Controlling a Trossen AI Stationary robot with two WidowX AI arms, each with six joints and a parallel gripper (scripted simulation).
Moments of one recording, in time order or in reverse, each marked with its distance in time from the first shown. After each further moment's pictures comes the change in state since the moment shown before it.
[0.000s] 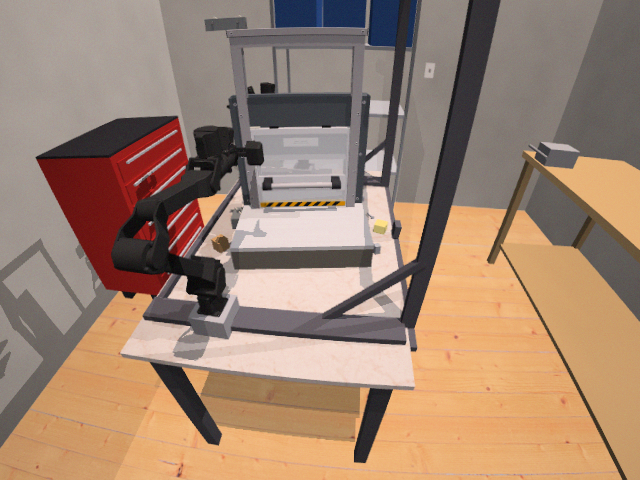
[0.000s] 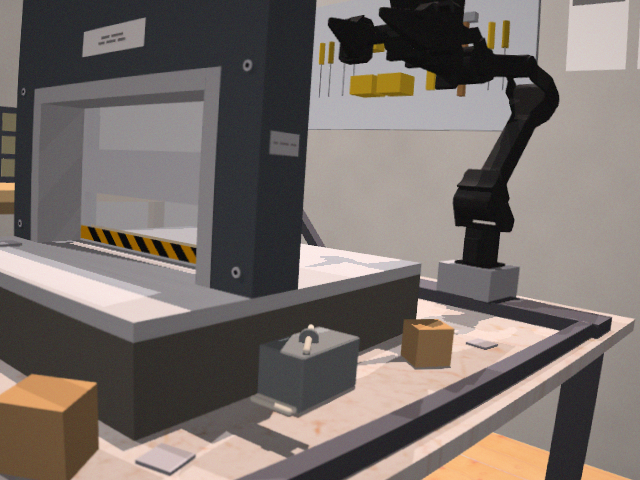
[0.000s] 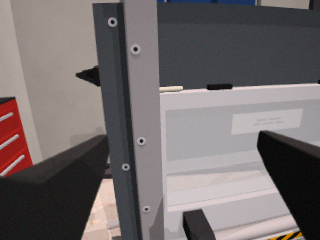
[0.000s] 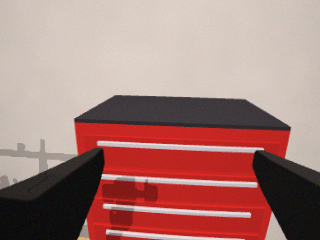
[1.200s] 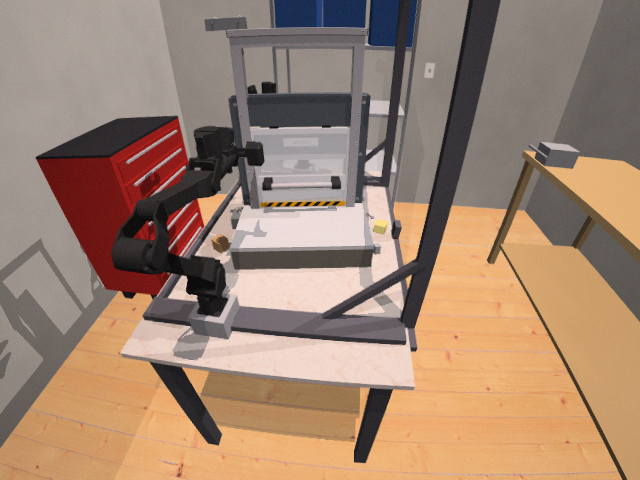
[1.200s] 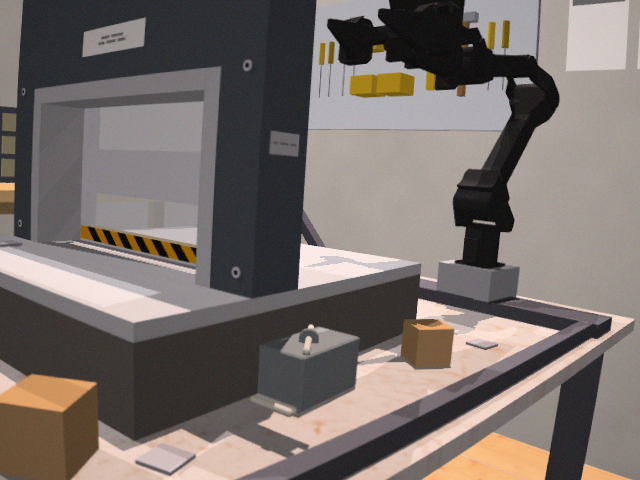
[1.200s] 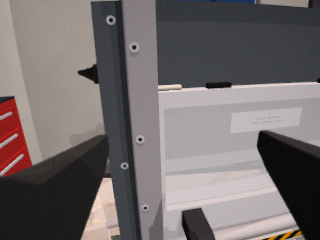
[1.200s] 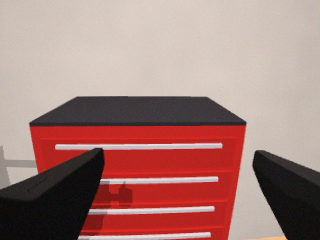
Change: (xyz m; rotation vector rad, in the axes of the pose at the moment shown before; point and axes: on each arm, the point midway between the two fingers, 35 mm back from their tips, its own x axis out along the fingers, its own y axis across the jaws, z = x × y) left arm 0.000 -0.001 -0.001 0.000 0.003 -0.003; right arm -0.003 -0.045 0.000 -0.007 0.000 -0.143
